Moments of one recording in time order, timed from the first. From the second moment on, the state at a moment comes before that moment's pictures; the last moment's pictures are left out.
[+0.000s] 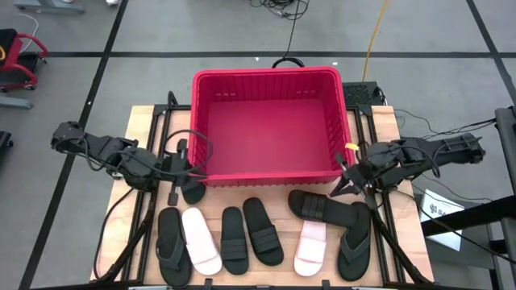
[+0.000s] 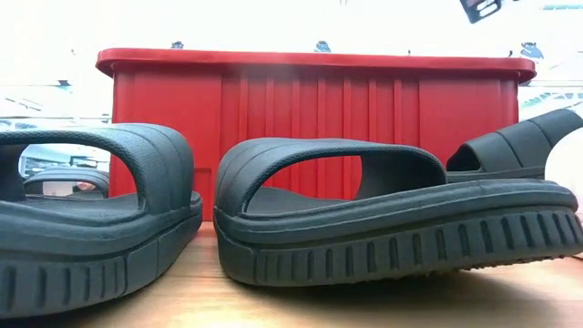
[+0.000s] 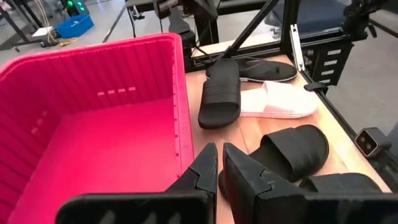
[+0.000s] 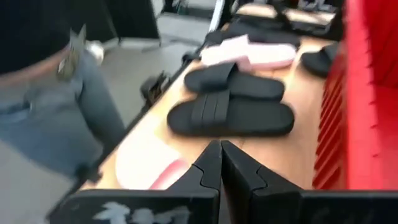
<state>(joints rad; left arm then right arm) -0.39 0.90 1.07 -0.60 -0.32 -0.01 0.22 0.70 0.80 -0.60 -0.29 -0.07</state>
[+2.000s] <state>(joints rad) -0.39 0.92 1.09 -0.59 -0.32 -0.01 0.49 1.02 0.73 -0.68 -0.05 -0.28</state>
